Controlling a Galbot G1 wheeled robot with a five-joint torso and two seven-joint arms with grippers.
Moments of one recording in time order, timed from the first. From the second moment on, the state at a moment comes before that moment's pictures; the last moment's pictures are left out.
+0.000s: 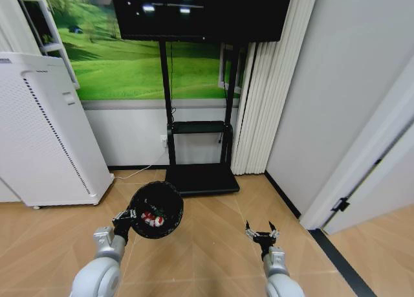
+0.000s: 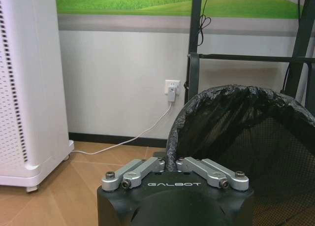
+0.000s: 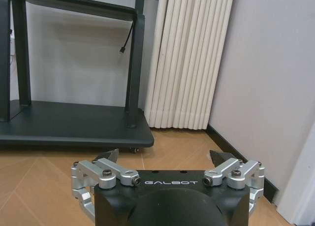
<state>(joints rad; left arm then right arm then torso) 1.53 -1.25 -0.61 -2.23 -0.42 0.39 -0.26 -1.57 1.35 0.48 1.93 0.09 -0.13 0.26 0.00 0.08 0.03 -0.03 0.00</state>
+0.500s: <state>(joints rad) 1.53 -1.25 -0.62 -2.23 -0.43 0.39 -0.26 -1.57 1.35 0.48 1.90 0.07 -0.12 0.26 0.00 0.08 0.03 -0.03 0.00</state>
